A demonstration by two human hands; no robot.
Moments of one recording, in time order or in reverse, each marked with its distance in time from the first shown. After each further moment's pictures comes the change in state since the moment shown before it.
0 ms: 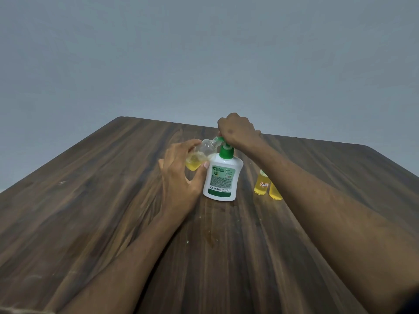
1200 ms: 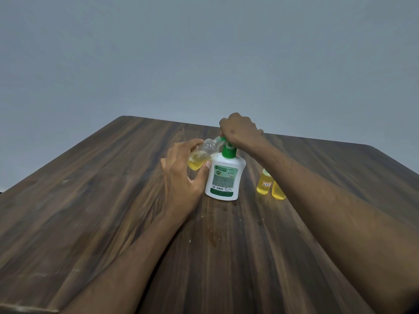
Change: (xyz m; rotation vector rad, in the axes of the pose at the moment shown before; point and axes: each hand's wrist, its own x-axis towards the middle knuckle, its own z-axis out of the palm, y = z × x) left_hand -0.001 -0.001 0.000 0.008 0.003 0.007; right_hand 0.005 0.003 0.001 -0.026 0.025 -0.016
